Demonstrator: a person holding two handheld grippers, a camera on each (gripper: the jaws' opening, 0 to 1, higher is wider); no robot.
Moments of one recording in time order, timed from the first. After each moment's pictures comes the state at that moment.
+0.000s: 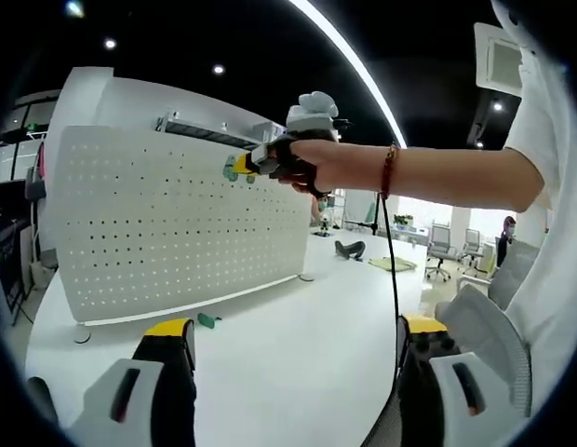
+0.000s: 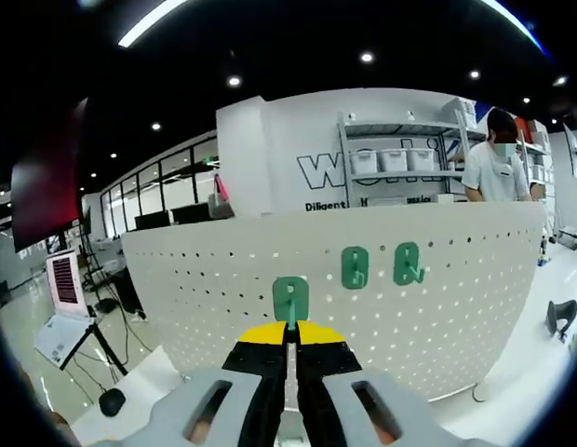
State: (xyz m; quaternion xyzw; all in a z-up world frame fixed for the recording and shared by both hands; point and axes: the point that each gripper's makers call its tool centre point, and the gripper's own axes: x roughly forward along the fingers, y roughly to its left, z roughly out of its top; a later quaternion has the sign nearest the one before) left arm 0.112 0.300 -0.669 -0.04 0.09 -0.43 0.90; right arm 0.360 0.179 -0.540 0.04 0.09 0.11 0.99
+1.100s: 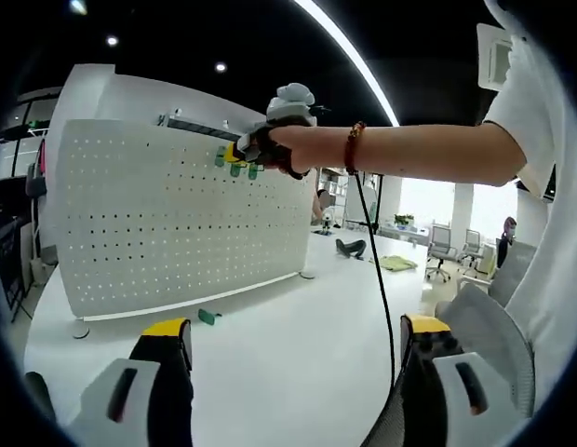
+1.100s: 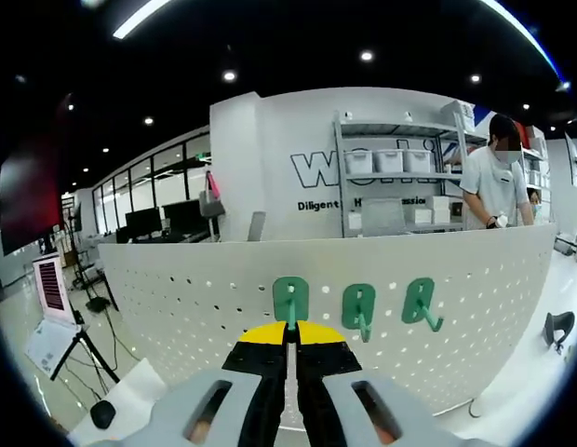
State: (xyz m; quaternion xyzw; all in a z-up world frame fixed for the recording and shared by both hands) left arm 0.113 0.301 -0.673 -0.04 0.09 -0.43 0.90; right arm 0.407 0.177 -0.529 0.03 0.10 0.09 0.99
